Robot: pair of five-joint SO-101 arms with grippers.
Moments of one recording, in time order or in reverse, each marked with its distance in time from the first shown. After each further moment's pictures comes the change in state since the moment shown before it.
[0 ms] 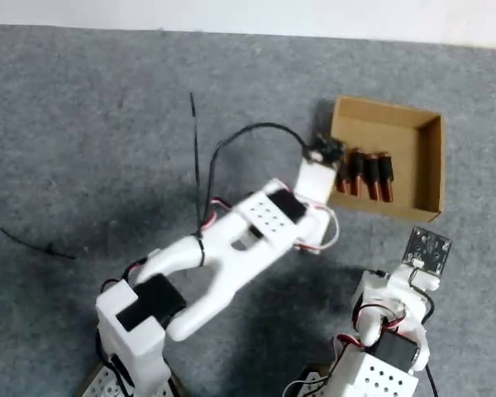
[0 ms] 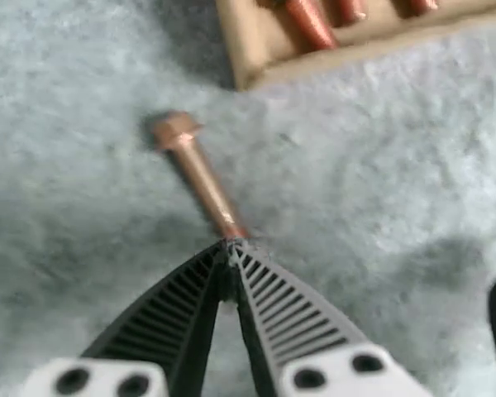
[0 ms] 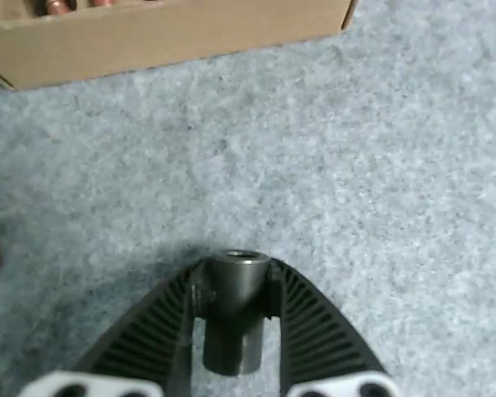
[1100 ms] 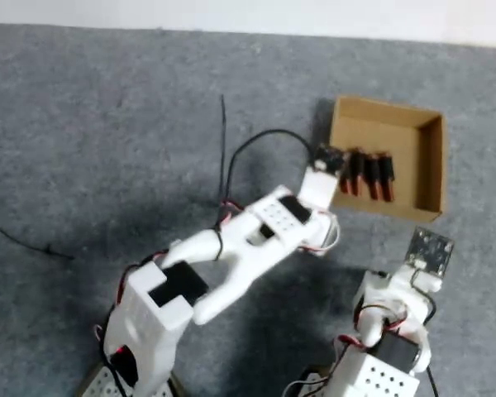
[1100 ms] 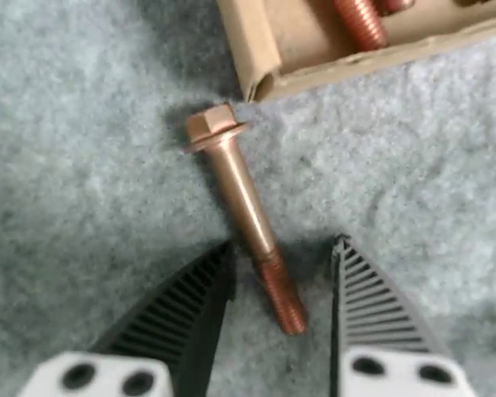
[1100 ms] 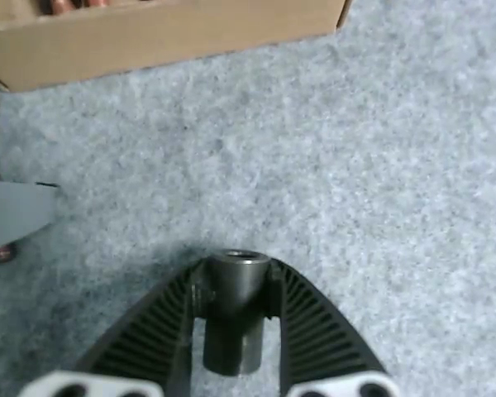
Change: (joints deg) left arm -1.3 11.3 -3.2 -8.0 0.0; right arm 0.5 -0.1 0.0 0.0 0.0
